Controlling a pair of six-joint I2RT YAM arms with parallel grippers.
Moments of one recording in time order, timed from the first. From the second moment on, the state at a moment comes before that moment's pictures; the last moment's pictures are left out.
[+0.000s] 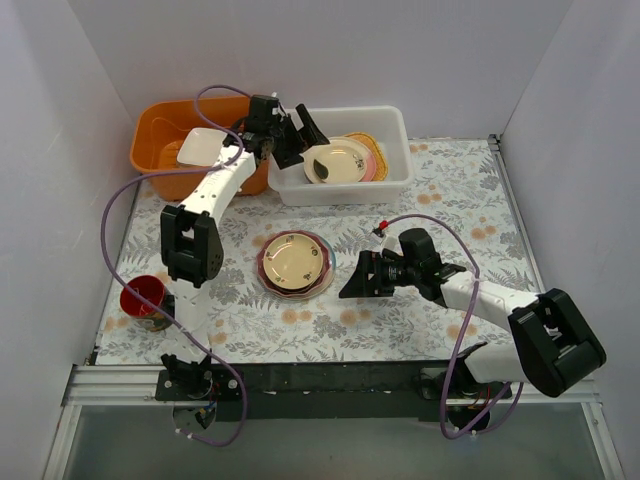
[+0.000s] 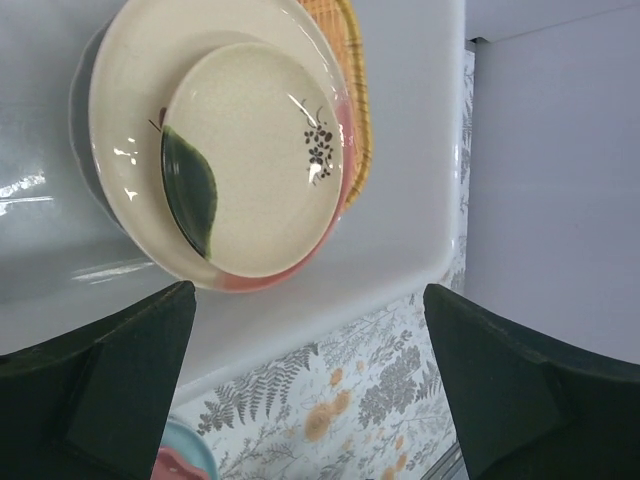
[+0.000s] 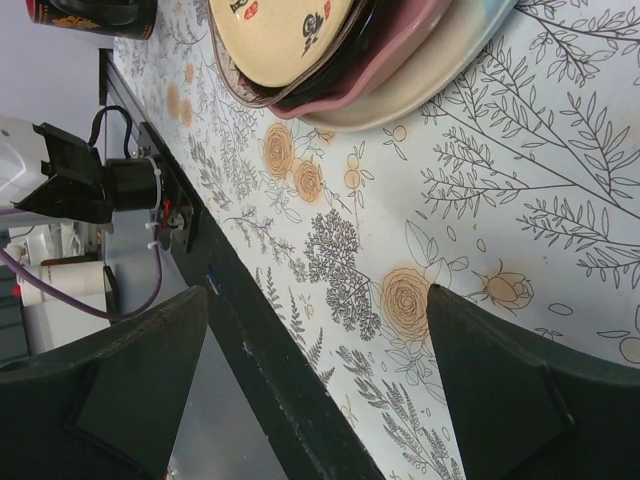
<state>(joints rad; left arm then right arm) -0.34 2.19 2.09 -0.48 0.31 -0.78 0.56 1.31 0.52 0.11 -0.70 0.62</state>
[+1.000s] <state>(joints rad) -0.36 0.98 0.87 -0.58 0.22 -0.82 0.56 1.22 0.47 0.11 -0.69 0.65</state>
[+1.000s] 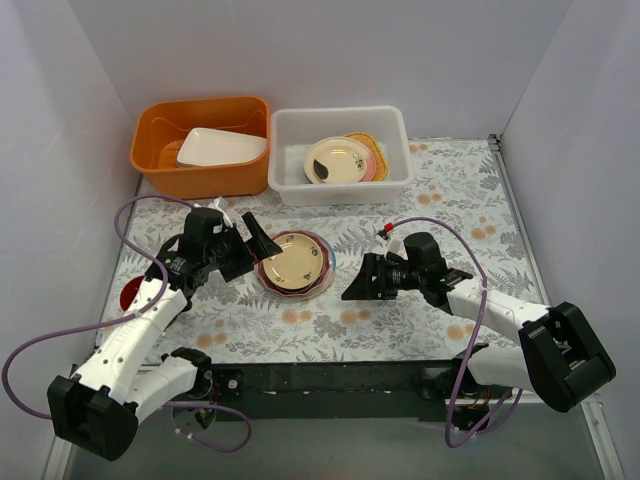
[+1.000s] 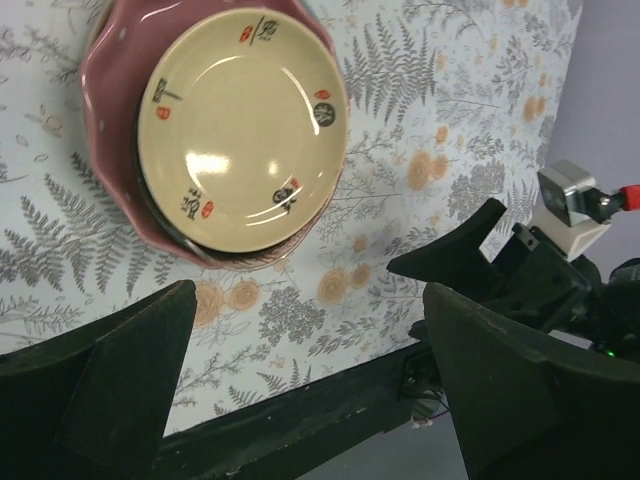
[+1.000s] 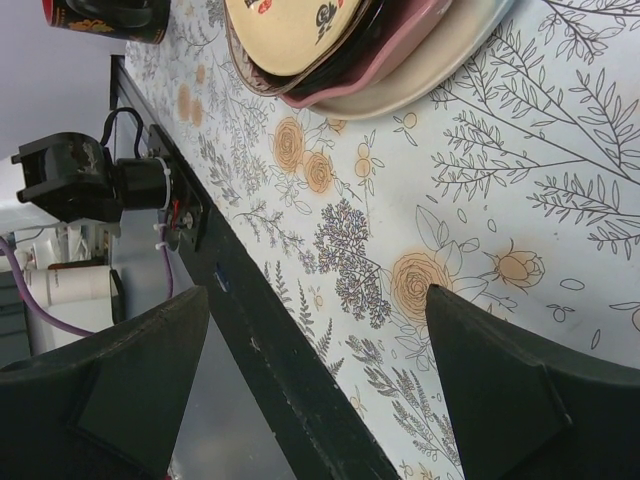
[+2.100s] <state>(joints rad) -0.36 1.27 0.73 -0.43 0.16 -0.87 0.56 1.20 0.45 0.12 -0.69 0.66</state>
